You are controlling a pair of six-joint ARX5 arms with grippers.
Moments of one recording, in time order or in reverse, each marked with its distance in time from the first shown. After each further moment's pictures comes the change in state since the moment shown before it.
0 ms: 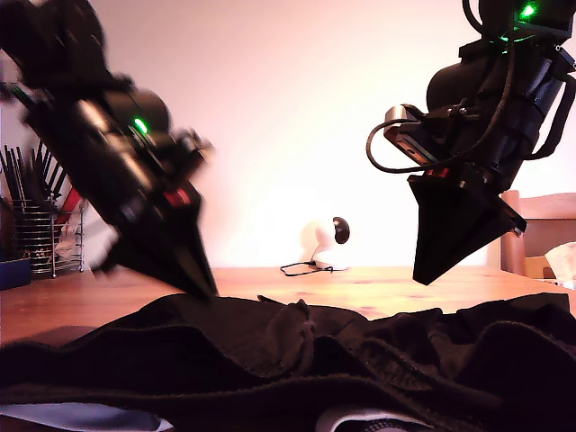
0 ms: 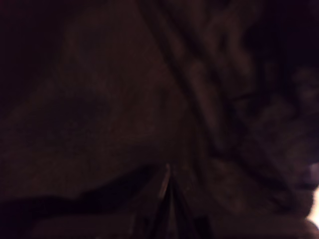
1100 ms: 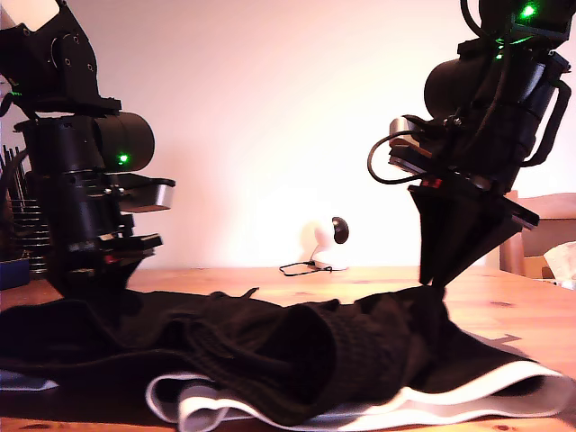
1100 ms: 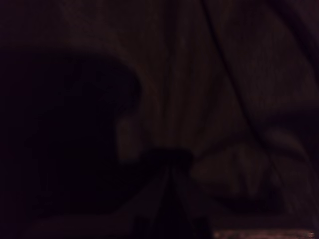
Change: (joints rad) left arm 0.091 -0.006 0.156 -0.269 -0.552 0.192; right arm 0.000 0.000 0.000 0.097 0.131 0.132
